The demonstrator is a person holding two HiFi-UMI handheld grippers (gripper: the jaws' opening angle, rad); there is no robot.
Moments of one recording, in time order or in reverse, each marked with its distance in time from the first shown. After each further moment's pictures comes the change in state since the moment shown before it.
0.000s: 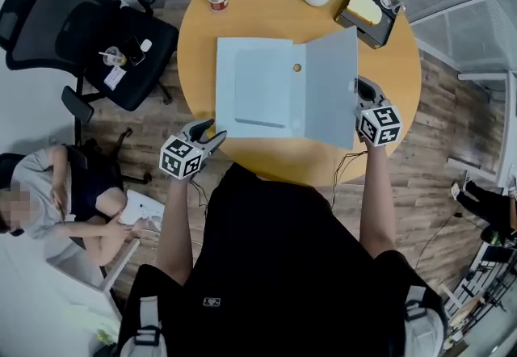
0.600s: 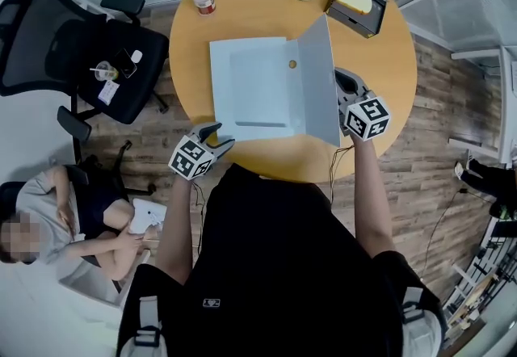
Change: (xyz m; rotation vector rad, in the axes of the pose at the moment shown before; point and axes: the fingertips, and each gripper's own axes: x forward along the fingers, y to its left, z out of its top) left arm 0.033 -0.005 -0.027 0.190 0.166 -0.145; right arm 0.022 0.046 0.018 0.104 -0.106 0.059
